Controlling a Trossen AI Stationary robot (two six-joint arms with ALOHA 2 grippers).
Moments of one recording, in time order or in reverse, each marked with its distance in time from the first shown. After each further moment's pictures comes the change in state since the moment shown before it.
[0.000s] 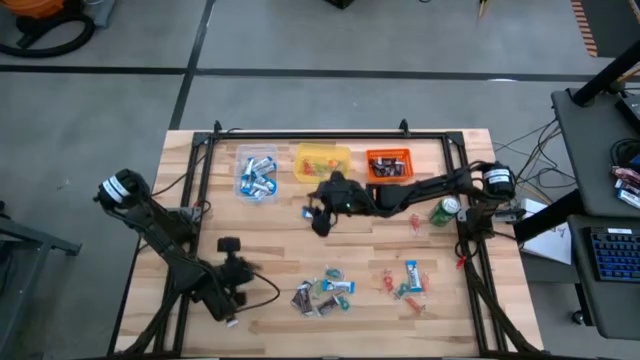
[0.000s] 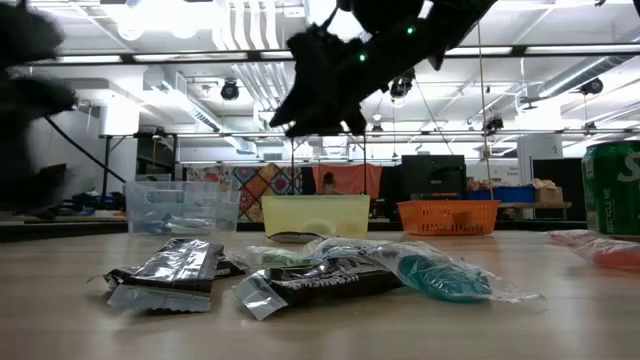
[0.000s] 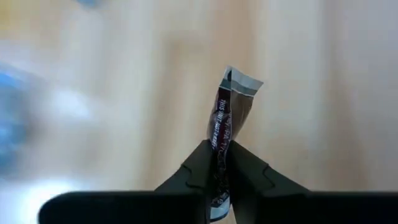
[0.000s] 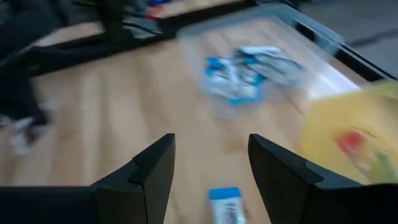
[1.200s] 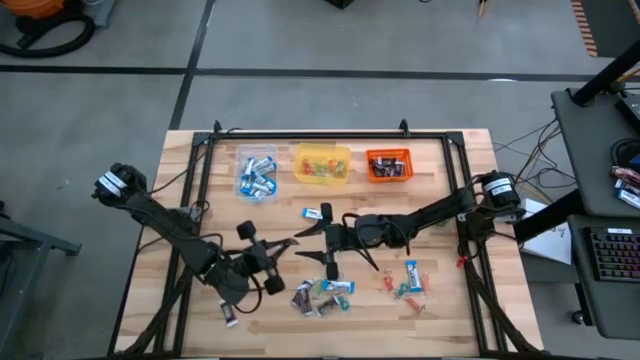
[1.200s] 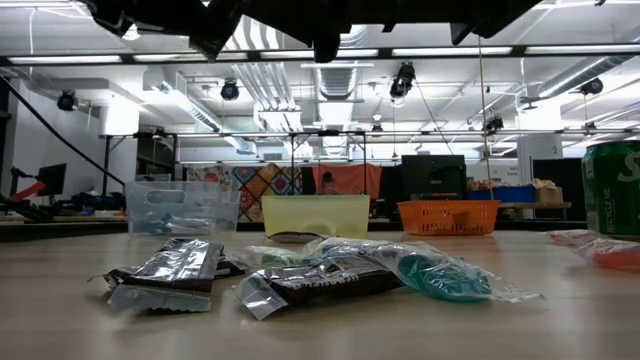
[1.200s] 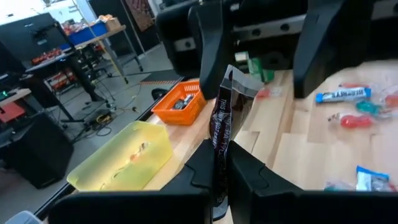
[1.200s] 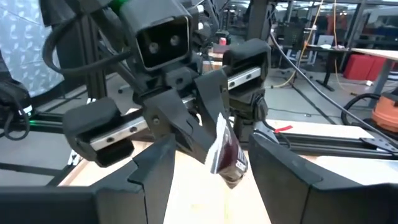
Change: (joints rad) left arm 0.193 -0.074 0.010 0.866 -0.585 0.671; right arm 0.235 0.008 -0.102 0.583 -0.104 -0.276
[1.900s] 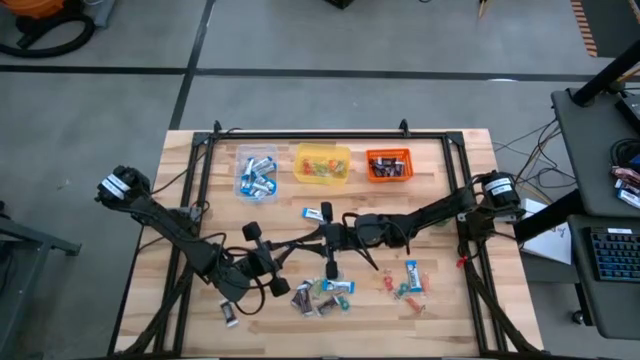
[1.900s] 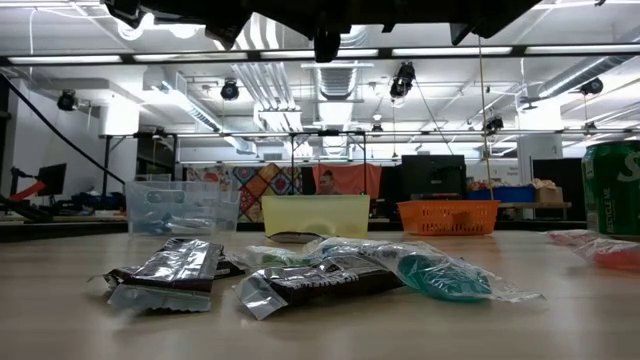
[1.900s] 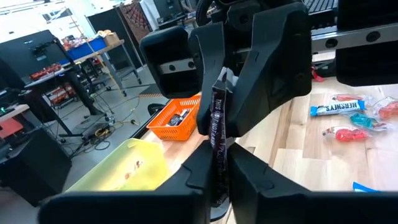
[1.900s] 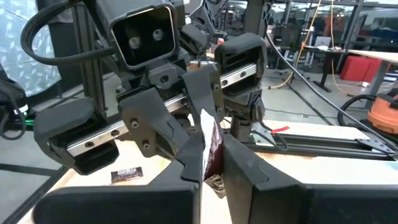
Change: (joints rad) left arm 0.021 0.044 0.000 0.208 0.019 0.178; right arm 0.000 0.000 0.000 0.000 0.005 -0.008
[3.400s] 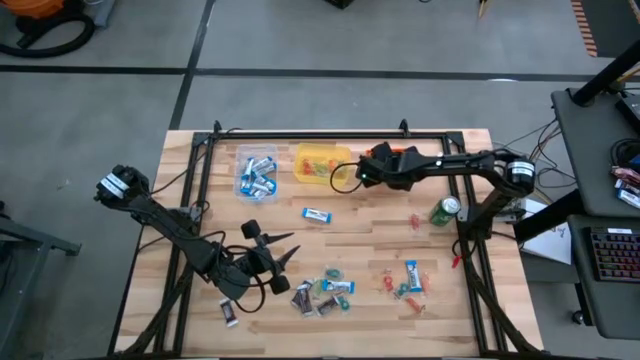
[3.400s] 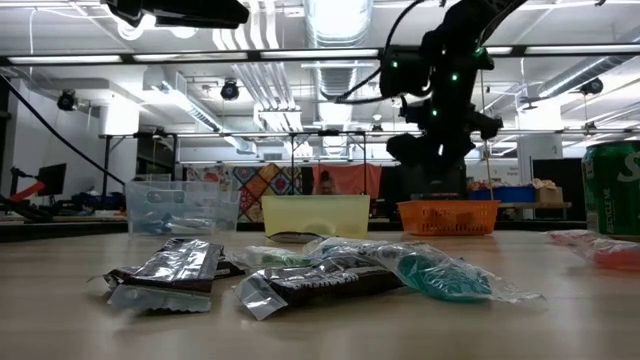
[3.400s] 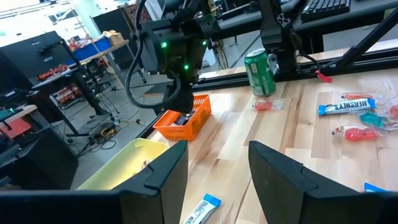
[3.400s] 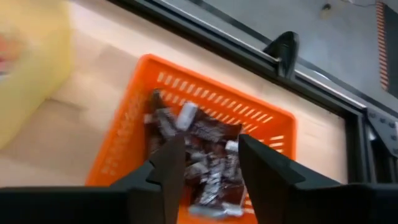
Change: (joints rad) left arm 0.006 -0.014 0.000 -0.023 -0.010 0.005; right arm -0.509 -0.175 0.020 -1.502 0.601 0.813
